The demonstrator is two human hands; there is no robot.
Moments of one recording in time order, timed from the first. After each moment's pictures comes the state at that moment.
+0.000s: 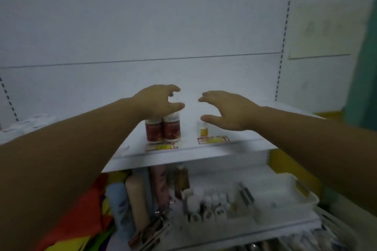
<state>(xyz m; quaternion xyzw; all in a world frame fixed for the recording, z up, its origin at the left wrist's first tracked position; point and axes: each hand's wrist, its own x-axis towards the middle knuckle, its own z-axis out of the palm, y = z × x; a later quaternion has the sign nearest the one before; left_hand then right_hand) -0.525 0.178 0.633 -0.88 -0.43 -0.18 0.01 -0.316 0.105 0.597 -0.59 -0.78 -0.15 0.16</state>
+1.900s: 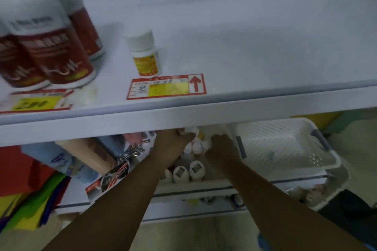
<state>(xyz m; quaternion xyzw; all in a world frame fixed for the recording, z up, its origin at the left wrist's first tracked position) -0.375 0.242 0.288 -0.59 -0.57 -0.29 -0.49 -0.237 0.201 0.245 -0.80 -0.52 0.27 0.15</state>
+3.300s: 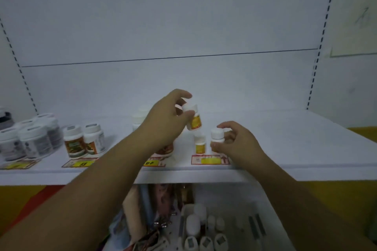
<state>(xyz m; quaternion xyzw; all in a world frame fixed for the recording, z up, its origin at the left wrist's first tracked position) -0.450 0.163 0.600 -0.78 -0.44 -0.41 -0.17 -0.266 0.151 0.519 -0.57 -0.59 0.27 0.49</state>
